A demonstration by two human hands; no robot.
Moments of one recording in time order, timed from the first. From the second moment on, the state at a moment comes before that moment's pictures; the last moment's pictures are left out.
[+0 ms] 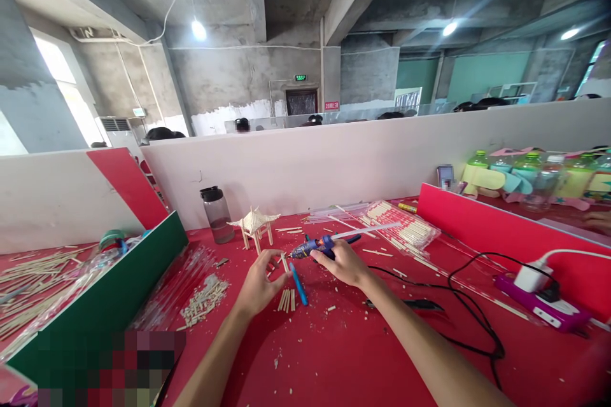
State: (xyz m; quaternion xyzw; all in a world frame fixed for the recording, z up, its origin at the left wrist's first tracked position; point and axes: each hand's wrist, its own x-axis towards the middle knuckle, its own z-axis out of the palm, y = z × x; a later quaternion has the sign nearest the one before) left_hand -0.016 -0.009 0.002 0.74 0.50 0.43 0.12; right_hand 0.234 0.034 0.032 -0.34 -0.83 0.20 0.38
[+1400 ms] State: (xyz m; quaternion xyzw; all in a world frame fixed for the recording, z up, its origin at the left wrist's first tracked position) left_hand -0.018 -0.011 0.002 0.76 0.49 0.42 0.13; right_hand 0.234 0.033 0.034 -0.35 -0.84 0.18 0.38
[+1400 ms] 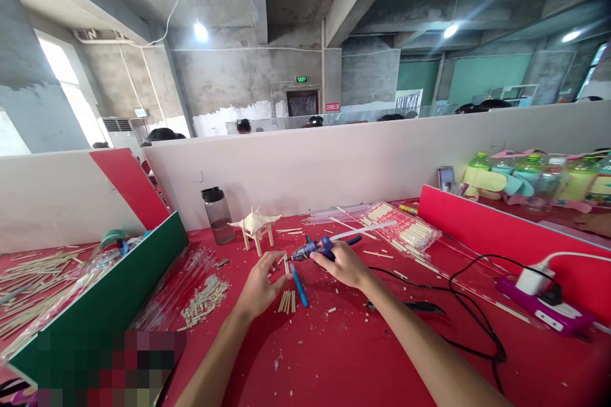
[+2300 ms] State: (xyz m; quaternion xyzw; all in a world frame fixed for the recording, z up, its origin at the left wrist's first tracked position) left_hand -0.004 -0.017 0.008 0.75 0.48 0.44 0.14; right_hand 0.198 0.028 0.016 -0.34 -0.55 0.61 0.46
